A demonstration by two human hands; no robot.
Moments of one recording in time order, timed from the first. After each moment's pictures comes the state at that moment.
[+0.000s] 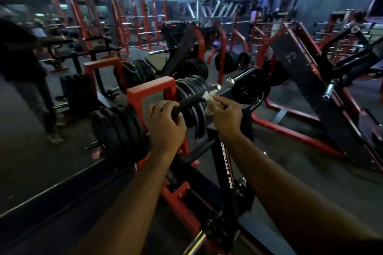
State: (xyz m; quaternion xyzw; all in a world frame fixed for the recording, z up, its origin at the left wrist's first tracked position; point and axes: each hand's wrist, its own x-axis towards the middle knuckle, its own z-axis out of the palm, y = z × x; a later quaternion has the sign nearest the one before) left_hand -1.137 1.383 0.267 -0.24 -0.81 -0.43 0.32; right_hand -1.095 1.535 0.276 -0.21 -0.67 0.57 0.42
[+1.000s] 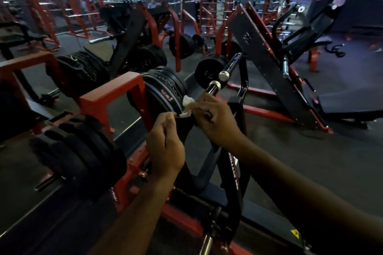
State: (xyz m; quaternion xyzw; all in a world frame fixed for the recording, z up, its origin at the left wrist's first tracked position) left_hand -1.225 1.386 0.251 -0.29 -0.68 -0.67 0.05; right_hand -1.157 1.520 0.274 -0.05 -0.89 0.27 0.36
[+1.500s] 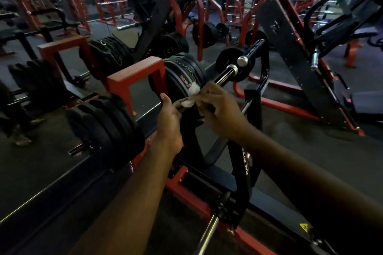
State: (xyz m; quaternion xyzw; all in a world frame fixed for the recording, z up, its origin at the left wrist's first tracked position) left_hand -1.237 1.372 0.251 -0.11 -0.51 -0.79 -0.32; right_hand -1.145 1.488 0.274 0.05 -0.91 0.20 0.35
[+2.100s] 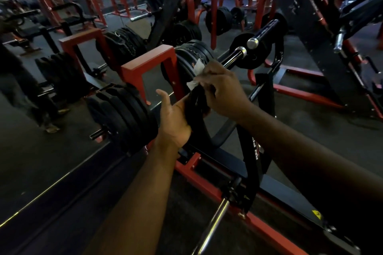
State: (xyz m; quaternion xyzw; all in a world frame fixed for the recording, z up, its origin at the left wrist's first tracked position) left_hand -1.221 1.350 0.223 -0.13 -0.43 -0.81 -0.38; right_hand -1.155 1.485 0.272 0.06 -0.90 0.17 0.39
